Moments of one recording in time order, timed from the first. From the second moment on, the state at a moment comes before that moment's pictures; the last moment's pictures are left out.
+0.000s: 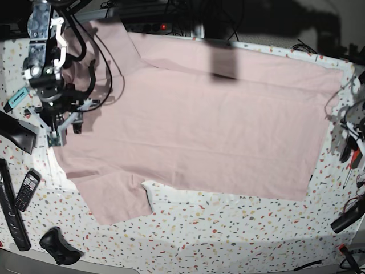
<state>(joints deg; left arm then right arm) -5.3 -41.4 -1.8 74.5 -18.8 -28.0 16.7 -11.4 19.2 11.7 105.8 8.0 7.3 -43.1</state>
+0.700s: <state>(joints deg) -42.4 -22.3 -2.2 10.6 -13.2 -27.3 -0.2 0.4 19.2 11.1 95.2 12.4 8.7 -51.3</state>
